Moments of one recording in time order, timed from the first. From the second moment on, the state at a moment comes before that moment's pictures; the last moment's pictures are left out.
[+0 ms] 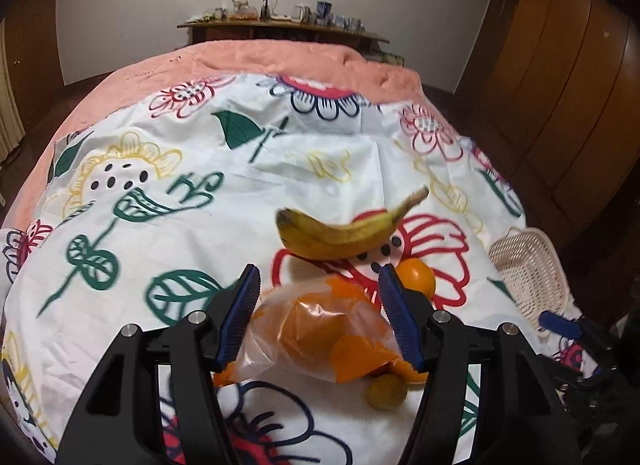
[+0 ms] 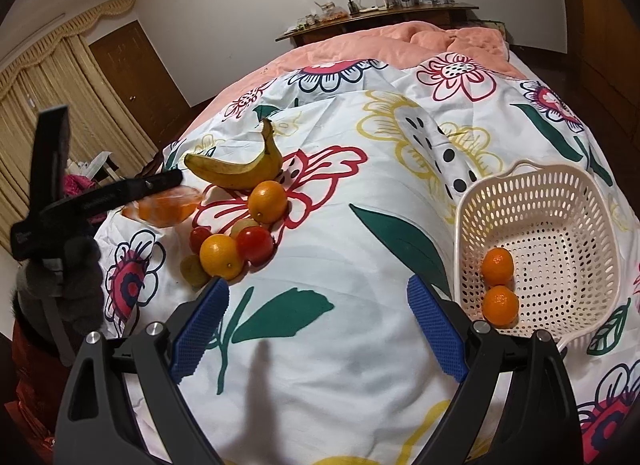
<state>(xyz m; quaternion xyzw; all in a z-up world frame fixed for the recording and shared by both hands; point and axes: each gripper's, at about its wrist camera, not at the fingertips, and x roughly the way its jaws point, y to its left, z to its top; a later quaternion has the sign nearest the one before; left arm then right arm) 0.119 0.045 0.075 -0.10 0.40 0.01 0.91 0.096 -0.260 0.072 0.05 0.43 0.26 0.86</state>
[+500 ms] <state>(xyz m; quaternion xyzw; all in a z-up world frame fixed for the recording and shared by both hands) 0.096 0.068 0.072 -0.11 0.39 0.01 0.91 0.105 -0.219 0.076 0.03 0.45 0.28 0.85</state>
